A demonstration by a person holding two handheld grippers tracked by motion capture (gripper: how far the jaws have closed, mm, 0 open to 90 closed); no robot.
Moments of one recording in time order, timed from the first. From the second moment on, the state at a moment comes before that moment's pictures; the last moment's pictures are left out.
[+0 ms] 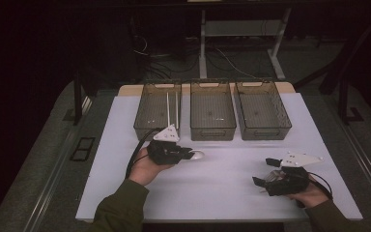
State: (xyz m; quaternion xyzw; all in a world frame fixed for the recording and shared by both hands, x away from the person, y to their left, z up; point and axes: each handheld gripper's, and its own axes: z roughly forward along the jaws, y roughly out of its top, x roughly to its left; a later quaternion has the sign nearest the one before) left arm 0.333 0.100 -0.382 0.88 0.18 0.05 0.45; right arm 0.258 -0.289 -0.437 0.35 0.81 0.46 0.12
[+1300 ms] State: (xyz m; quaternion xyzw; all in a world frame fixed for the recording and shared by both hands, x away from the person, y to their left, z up) left arm 0.418 0.043 -0.334 0.87 0.16 0.08 0.45; right arm 0.258 -0.291 -0.437 0.35 0.81 0.46 0.12
